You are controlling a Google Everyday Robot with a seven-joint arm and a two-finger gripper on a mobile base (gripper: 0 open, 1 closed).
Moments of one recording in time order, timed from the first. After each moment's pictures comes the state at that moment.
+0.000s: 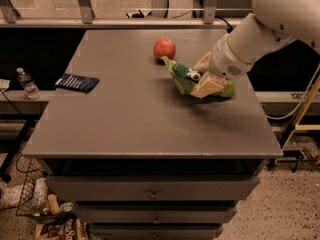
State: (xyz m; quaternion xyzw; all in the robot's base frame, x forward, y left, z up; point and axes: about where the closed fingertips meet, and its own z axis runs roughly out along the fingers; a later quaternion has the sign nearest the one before) arm 0.581 -0.104 0.867 -0.66 0.70 0.09 0.26
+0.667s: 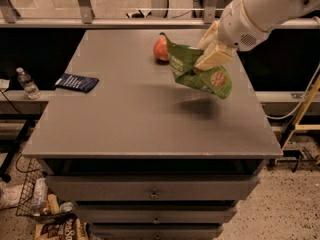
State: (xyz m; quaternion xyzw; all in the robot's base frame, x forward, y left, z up) arm 0.581 -0.104 0.955 -0.67 0.67 0.04 0.32
